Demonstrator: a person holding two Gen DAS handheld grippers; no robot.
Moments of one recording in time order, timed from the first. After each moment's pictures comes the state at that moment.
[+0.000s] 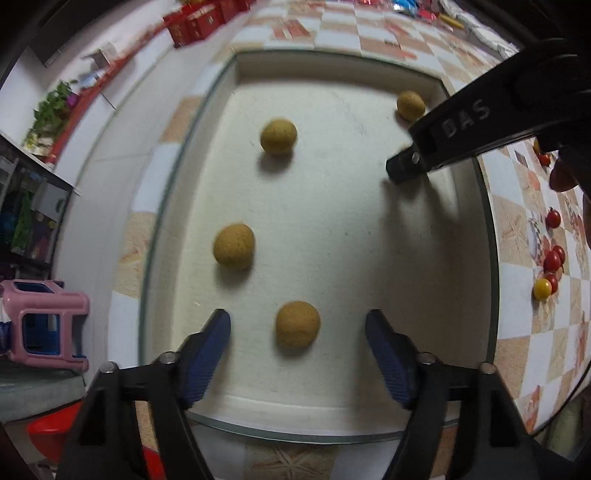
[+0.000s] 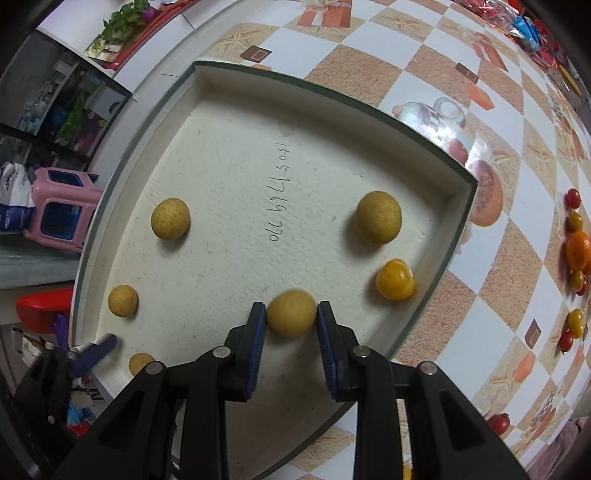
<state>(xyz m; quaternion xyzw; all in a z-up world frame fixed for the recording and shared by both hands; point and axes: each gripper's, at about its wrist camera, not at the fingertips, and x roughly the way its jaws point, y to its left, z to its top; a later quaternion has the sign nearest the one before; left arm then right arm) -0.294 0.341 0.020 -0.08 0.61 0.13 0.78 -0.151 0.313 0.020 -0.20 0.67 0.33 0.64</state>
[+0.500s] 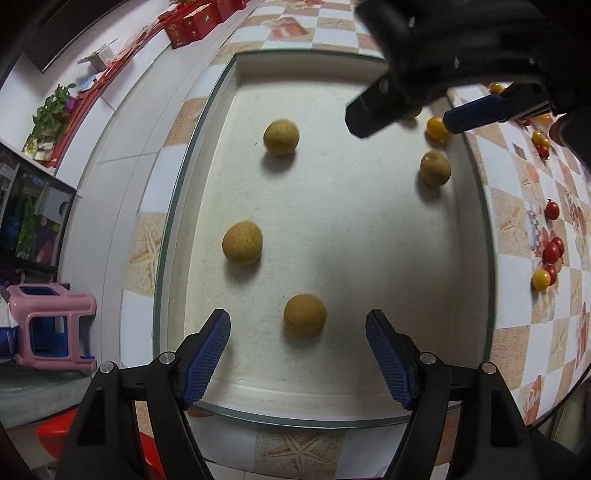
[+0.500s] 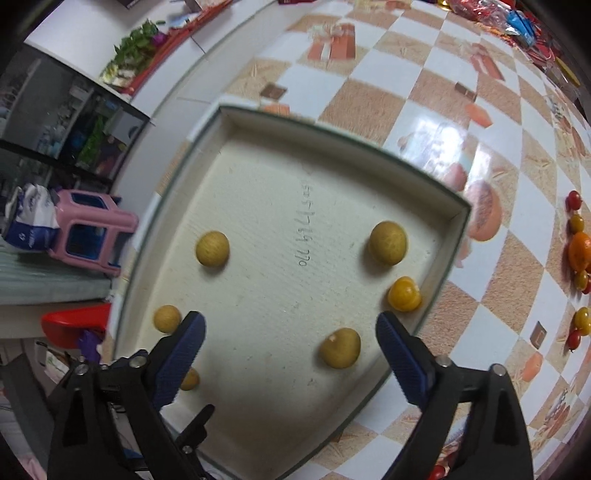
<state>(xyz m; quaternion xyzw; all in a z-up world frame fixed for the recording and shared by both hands) -0.294 0.341 0.032 -0.06 0.63 0.12 0.77 -0.148 0.312 0.053 -0.13 0.66 0.35 0.65</state>
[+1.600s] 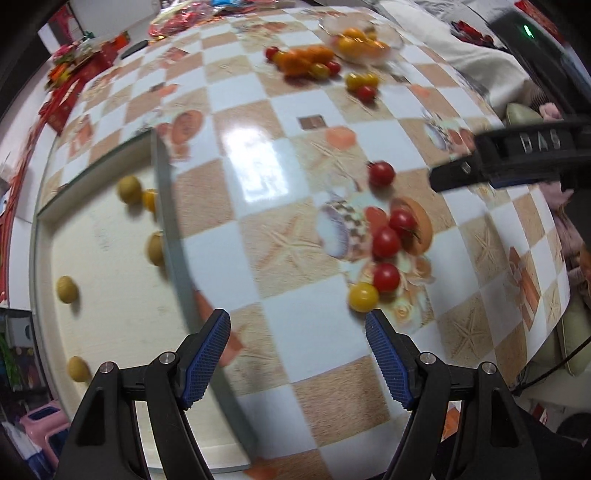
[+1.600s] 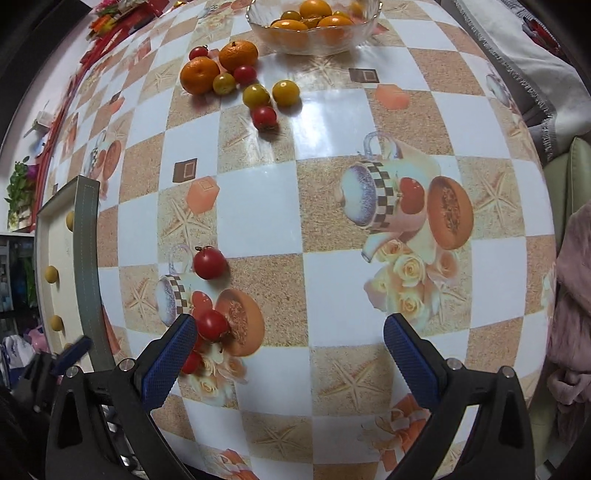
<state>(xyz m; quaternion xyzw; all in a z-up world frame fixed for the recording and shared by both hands) -0.230 0.164 0.046 0.05 0.63 -0.08 0.77 -0.133 -0.003 0.037 0.03 0.71 0.10 0.70</state>
